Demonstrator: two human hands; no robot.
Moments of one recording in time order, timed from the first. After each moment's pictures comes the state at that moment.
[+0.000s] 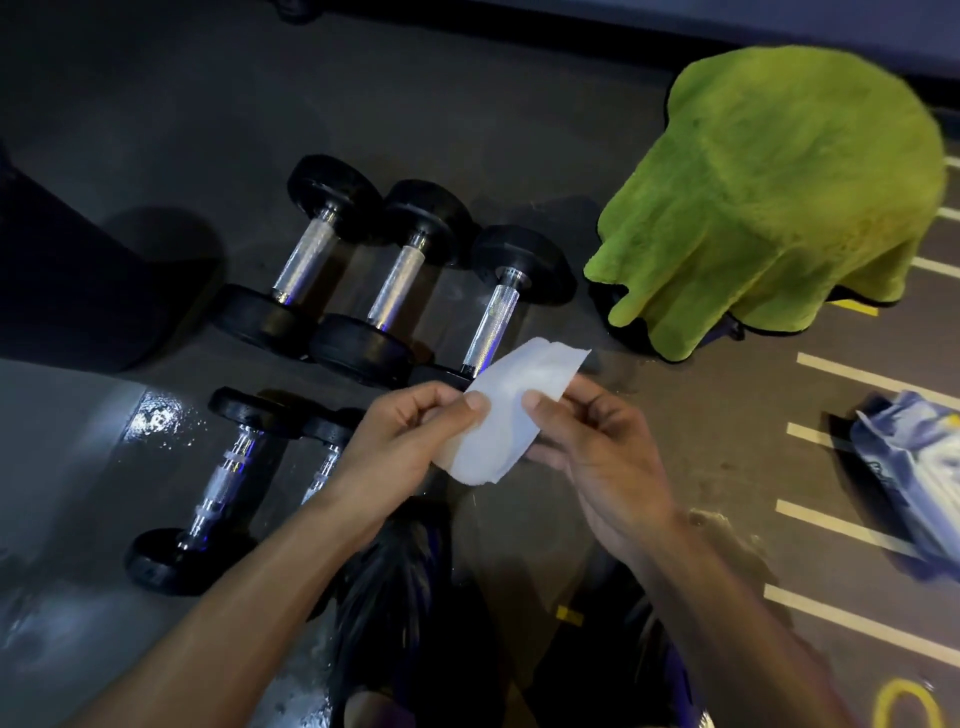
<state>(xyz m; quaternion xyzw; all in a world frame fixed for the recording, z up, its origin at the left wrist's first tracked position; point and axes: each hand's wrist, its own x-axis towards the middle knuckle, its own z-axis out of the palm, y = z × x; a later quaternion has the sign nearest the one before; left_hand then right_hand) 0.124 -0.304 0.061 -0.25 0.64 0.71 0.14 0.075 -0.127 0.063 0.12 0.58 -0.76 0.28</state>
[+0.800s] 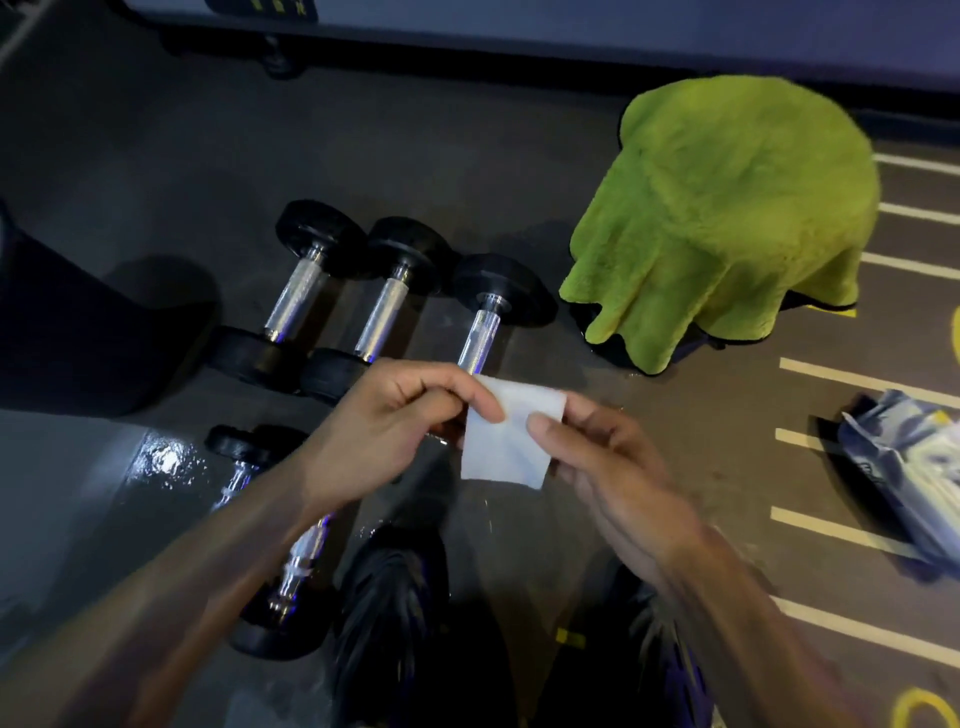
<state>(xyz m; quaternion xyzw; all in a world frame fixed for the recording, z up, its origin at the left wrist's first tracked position) 0.085 -0.309 0.105 -0.05 0.75 0.64 0.17 0.071 -0.094 0.067 0.04 0.56 -0.76 0.32</state>
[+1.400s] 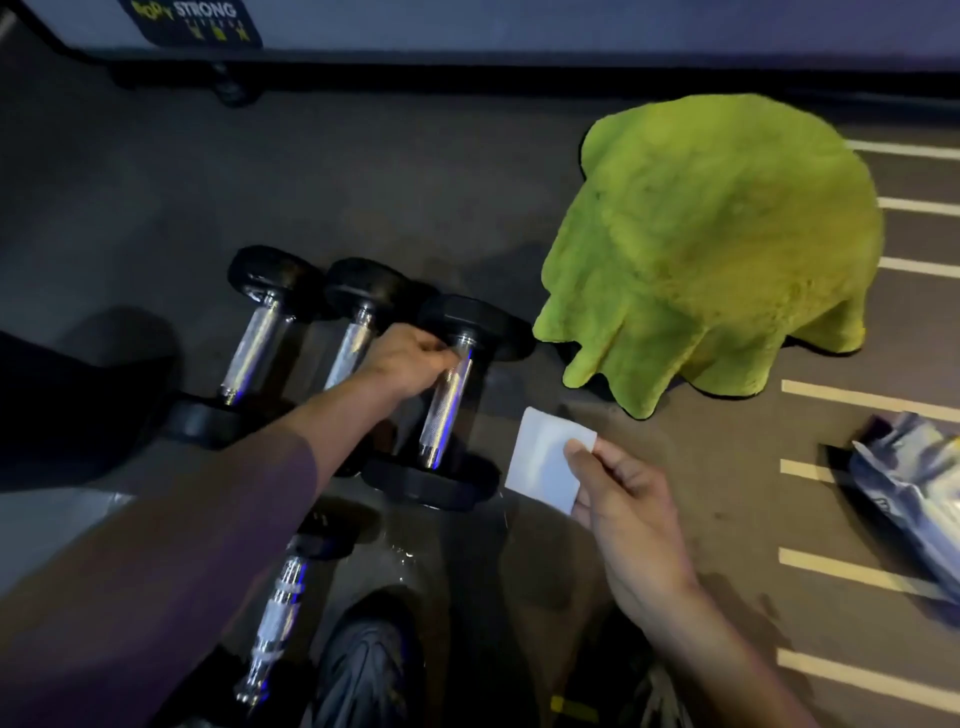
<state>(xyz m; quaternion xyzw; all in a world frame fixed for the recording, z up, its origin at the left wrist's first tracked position) -0.075 -0.323 -0.037 -0.25 0.86 0.39 0.22 0.040 -0.076 0.007 0.21 0.63 -0.71 0.21</state>
